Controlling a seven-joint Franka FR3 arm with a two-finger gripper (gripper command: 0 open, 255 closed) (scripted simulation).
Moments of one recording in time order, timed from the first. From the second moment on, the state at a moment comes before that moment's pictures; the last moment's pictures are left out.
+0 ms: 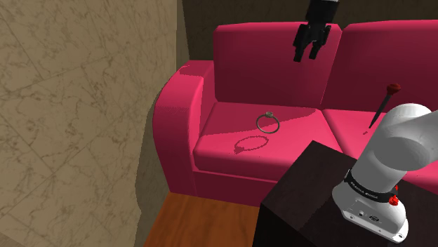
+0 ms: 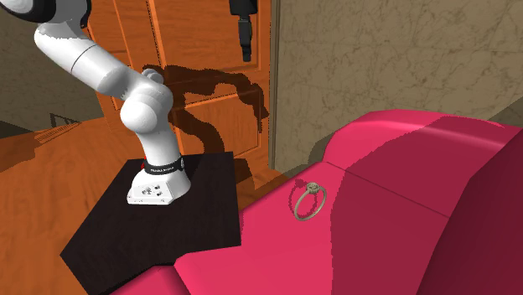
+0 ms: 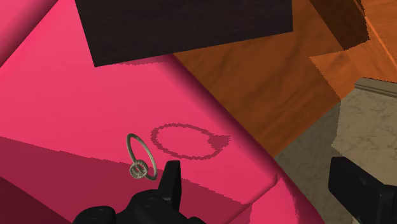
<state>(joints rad) -0.02 -0.79 -0.06 -2.27 0.05 1.54 0.08</state>
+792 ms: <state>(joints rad) -0.05 -0.59 -0.13 -2.39 0.00 1.83 0.02</state>
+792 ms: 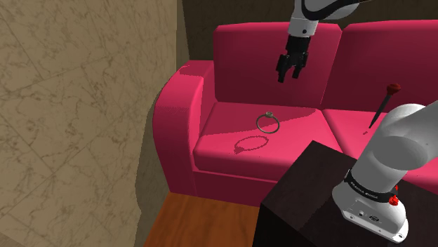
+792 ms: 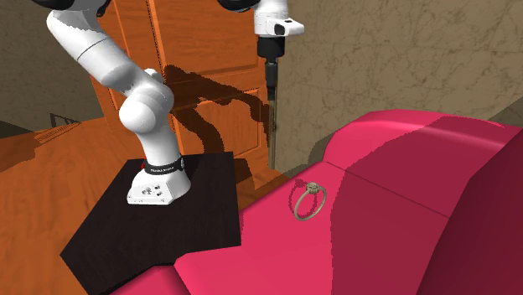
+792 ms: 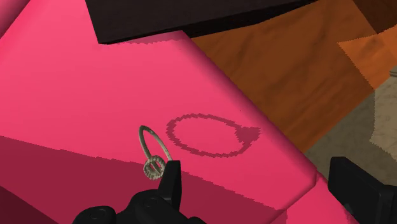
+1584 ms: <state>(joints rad) -0.07 -0.21 -0.21 -2.38 0.00 2.16 -0.06</state>
